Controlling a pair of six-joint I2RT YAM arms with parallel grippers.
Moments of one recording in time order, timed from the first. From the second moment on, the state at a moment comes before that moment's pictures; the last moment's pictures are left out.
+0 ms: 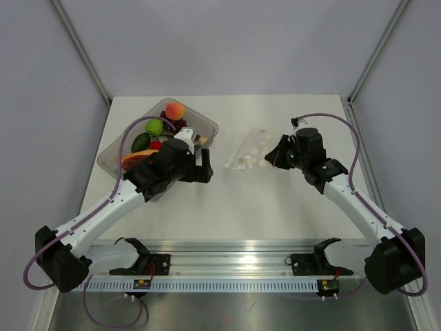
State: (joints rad) left arm -0.71 1.14 1.02 -0.58 -0.15 -0.47; right arm 0.39 1.18 0.93 -0.33 -0.10 0.58
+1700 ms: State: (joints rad) left arm -0.51 1.15 1.09 -0.69 -0.03 -0.48; right arm 0.54 1.35 1.11 -0.48 0.02 0.49
